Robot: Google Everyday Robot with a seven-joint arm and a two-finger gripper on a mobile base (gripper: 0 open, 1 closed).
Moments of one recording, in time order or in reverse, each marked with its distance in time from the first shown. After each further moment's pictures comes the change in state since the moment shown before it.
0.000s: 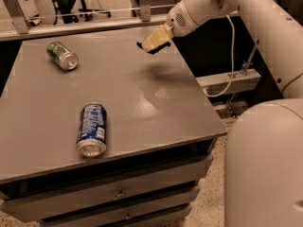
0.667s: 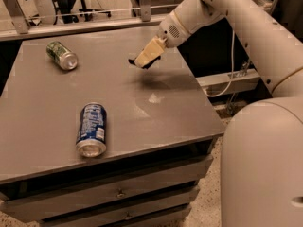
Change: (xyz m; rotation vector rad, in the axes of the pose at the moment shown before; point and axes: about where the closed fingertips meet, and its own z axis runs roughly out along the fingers) arm 0.019 0.048 0.026 -0.183 0.087 -0.104
